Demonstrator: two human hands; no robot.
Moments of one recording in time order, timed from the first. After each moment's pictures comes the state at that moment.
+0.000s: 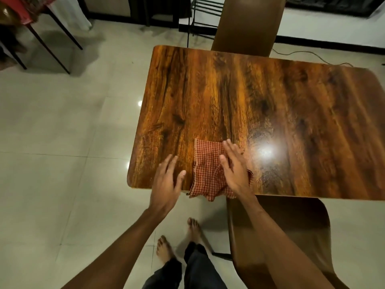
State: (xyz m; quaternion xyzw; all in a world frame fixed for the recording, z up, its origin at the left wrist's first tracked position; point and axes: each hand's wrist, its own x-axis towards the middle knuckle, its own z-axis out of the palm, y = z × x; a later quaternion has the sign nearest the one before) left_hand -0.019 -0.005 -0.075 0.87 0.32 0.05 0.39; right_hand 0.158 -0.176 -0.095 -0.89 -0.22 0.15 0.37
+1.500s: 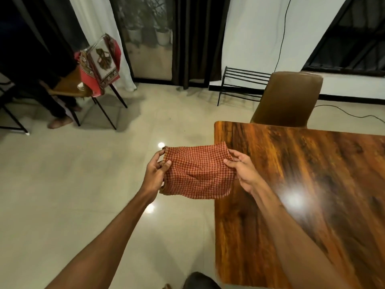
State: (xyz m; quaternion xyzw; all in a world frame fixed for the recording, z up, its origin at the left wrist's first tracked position) left_hand 0.006 0.424 0.052 0.59 0.33 0.17 0.71; right_hand 0.196 0.216 0.065 -0.69 -0.05 0.36 0.63
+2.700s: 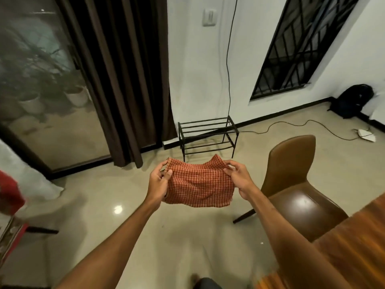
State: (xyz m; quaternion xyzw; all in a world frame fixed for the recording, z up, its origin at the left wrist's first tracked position) left_hand 0.691 0.866 0.073 0.71 0.18 0.06 0.68; right_hand 0.759 0.607 0.085 -0.76 0.06 0.15 0.63
